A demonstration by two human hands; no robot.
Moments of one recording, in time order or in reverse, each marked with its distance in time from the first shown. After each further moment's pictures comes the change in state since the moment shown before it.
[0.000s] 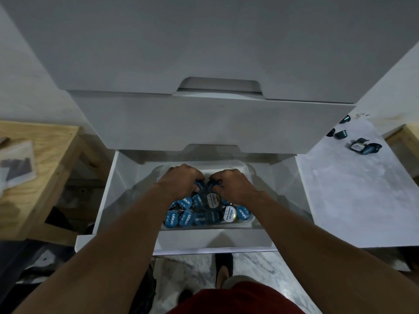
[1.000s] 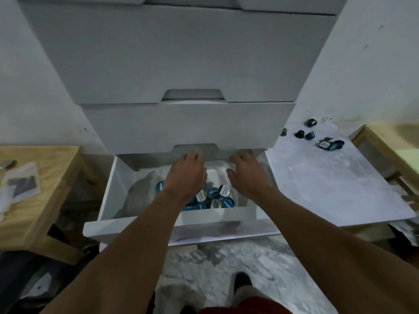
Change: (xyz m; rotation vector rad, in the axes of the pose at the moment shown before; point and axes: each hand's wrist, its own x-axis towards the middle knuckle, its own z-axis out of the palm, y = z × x) left_hand -0.057 0.083 -0.024 0.154 0.527 0.104; right_hand -0.081 0.014 -0.048 -0.189 0.451 0.055
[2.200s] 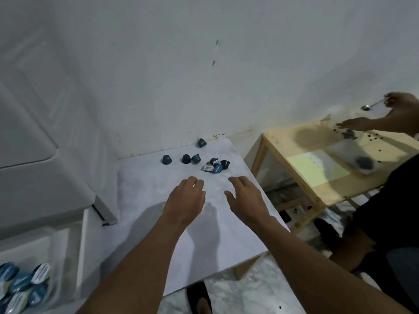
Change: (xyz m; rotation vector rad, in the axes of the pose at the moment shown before) left_hand 0.197 0.374 0.153 -0.042 0.006 0.239; right_hand -0.040 0.419 -0.103 0.097 0.062 0.325
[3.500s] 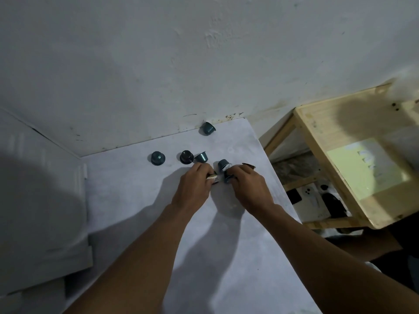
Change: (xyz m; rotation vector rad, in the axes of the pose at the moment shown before) left_hand 0.138 -0.066 0.113 -0.554 -0.199 -0.263; right_hand 0.173 0.037 0.088 0.042 -0.245 0.035
